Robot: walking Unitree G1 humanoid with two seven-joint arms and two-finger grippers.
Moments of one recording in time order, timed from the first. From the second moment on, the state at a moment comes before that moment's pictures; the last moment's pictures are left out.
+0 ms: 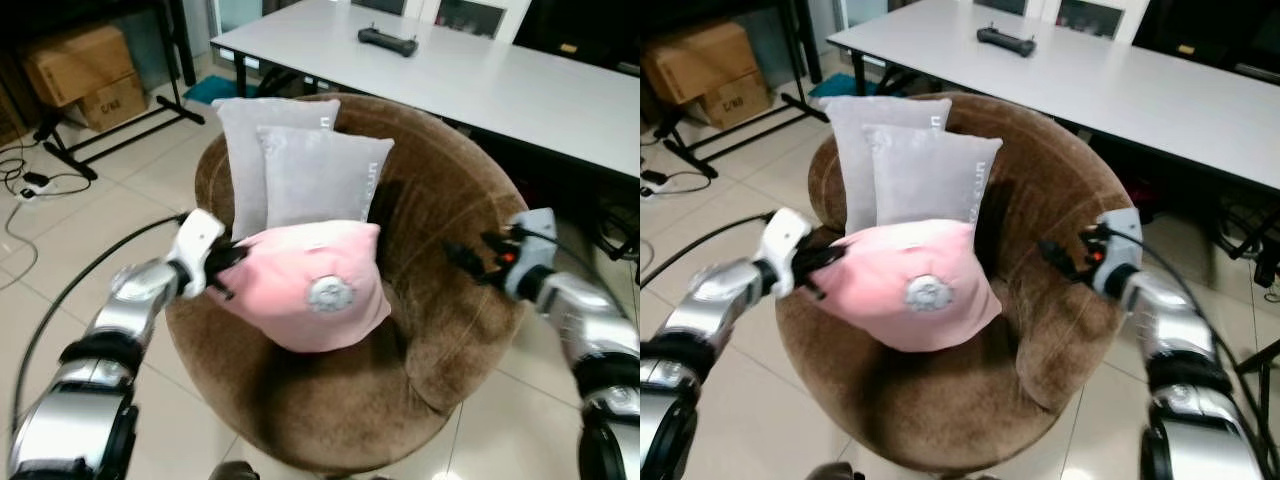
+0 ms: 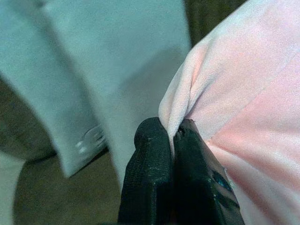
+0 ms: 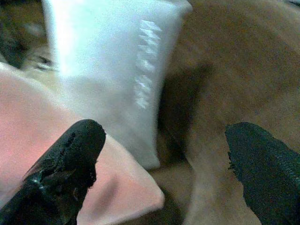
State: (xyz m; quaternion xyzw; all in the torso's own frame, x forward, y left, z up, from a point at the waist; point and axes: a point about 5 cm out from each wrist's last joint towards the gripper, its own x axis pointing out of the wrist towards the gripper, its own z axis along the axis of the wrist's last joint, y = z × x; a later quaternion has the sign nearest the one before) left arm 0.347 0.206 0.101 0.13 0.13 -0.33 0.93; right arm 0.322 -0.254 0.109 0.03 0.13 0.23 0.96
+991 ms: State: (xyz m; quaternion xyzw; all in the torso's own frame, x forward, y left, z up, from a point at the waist) left arm 0.377 0.124 0.148 -0.02 0.04 -0.43 0.90; right arm 0.261 -0.250 0.156 -0.03 0.17 0.45 0.88
